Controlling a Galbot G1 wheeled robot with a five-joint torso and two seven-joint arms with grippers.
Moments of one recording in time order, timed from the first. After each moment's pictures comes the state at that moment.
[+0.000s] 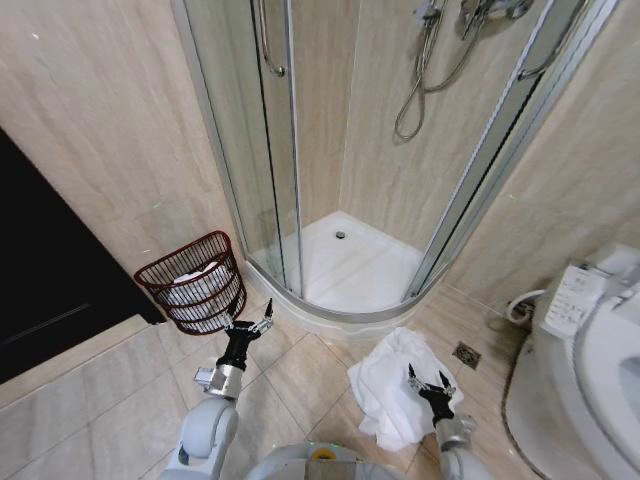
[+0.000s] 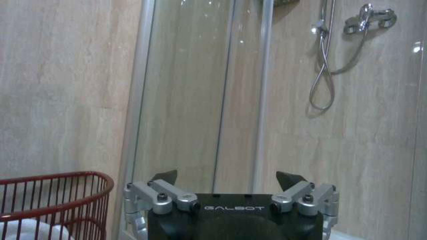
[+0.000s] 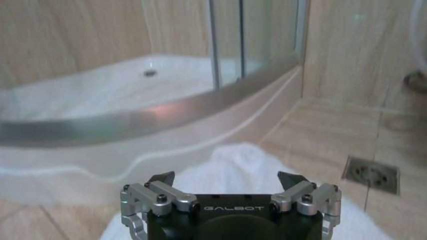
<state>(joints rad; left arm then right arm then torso) 1.60 -1.43 -0.53 -2.06 -0.23 -0.20 0.07 -1.50 1.47 0.75 1.43 0.24 0.15 -0.16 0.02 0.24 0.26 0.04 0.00</state>
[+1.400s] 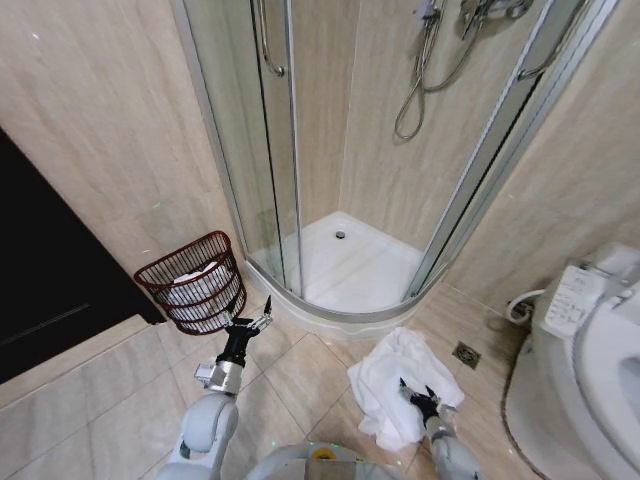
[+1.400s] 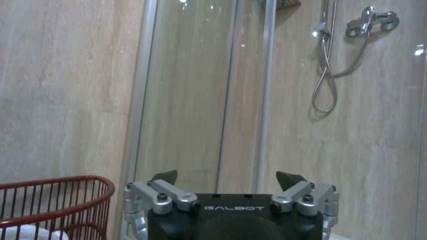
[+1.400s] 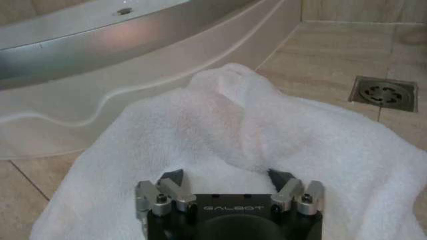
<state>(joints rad) 1.57 -1.43 -0.54 -2.04 -0.23 -0.20 0.07 -1.31 1.43 0.74 1.09 0.30 0.06 -0.21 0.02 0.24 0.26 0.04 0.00</state>
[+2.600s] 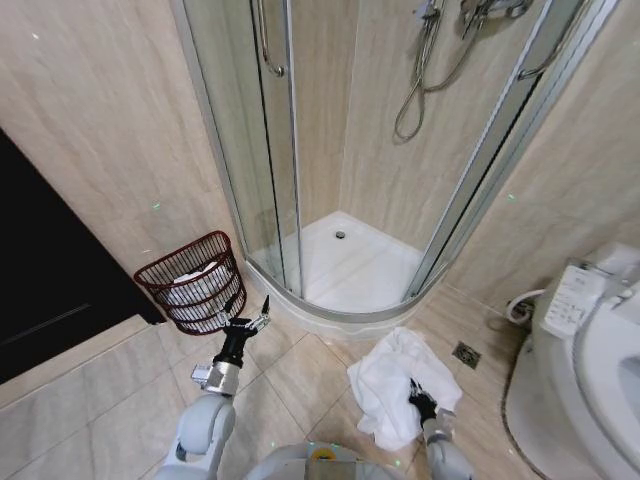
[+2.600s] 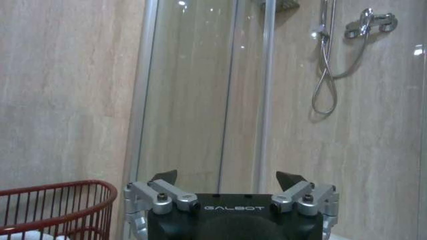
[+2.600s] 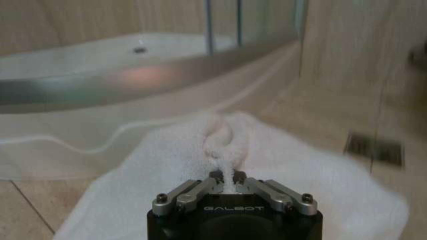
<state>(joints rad) 1.58 -1.42 -0.54 -2.06 -0.23 -0.21 0.07 -1.38 1.45 0.70 1.20 0.20 0.27 -0.11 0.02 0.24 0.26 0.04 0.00</state>
